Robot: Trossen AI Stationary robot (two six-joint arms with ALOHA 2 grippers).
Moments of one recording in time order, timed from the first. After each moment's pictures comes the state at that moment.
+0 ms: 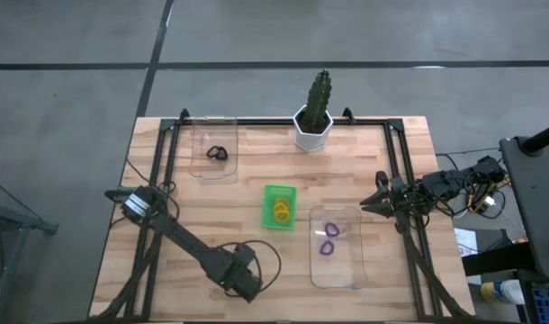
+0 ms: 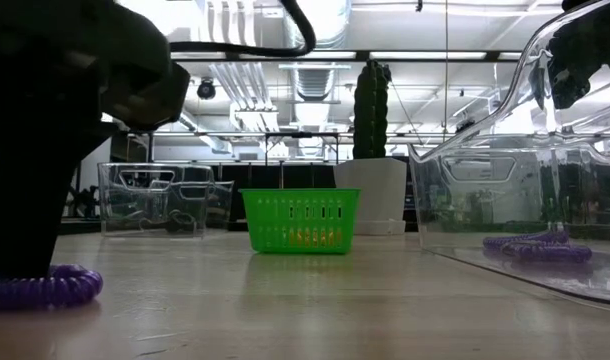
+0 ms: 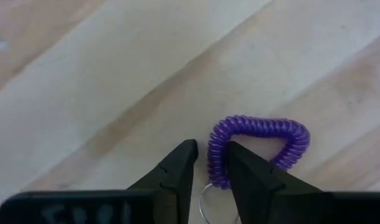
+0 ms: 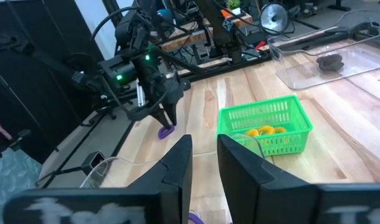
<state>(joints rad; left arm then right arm) -0.62 2.04 1.38 -0.83 -0.08 -1.57 0.39 0.12 0.26 -0.27 0.20 0.40</state>
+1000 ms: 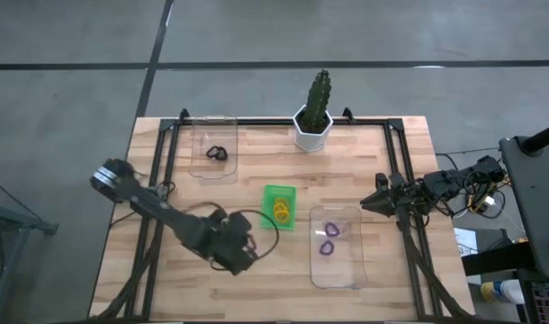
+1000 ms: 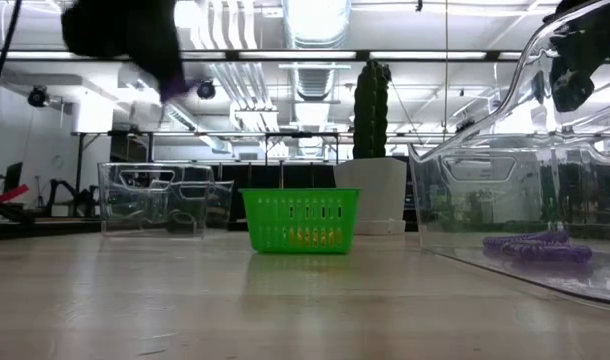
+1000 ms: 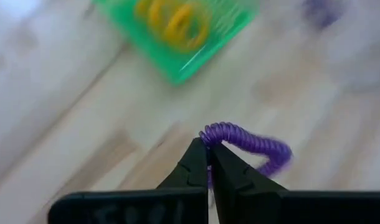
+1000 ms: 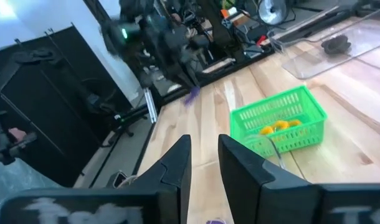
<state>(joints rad) -0.55 1.65 1.31 -0.89 -0.45 -1.21 0.39 0.12 0.26 -0.24 0.21 0.57</state>
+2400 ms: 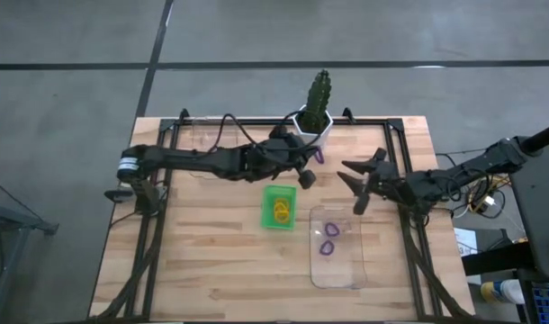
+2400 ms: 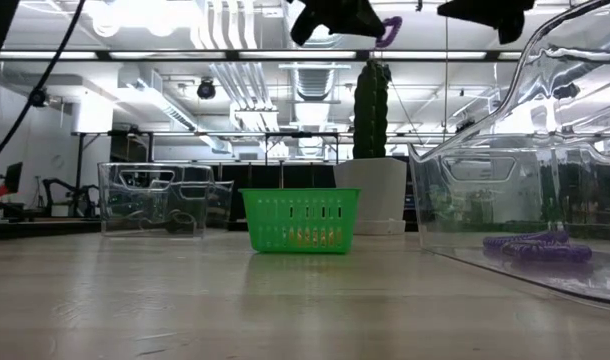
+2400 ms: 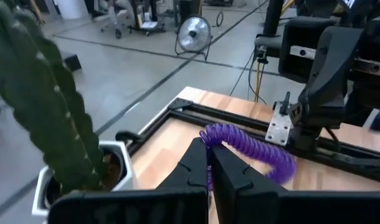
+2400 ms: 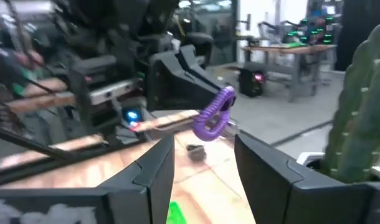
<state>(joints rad) 0.02 1.75 1.58 -0.07 -0.46 -0.11 0.37 0.76 0.54 0.22 0.80 0.12</state>
